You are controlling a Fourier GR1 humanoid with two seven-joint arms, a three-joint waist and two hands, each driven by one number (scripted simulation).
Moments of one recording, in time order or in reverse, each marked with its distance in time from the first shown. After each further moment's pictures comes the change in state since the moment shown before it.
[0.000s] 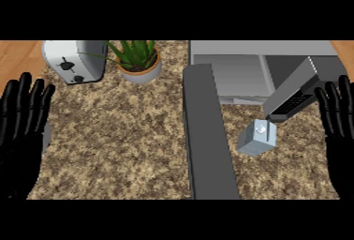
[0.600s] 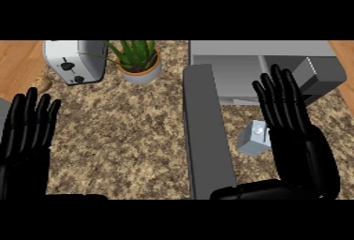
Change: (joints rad) left arm 0.100 -0.083 -0.040 -0.048 0.014 0.046 0.065; right arm -0.140 0.074 0.266 0.023 -0.024 -0.144 0.156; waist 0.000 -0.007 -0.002
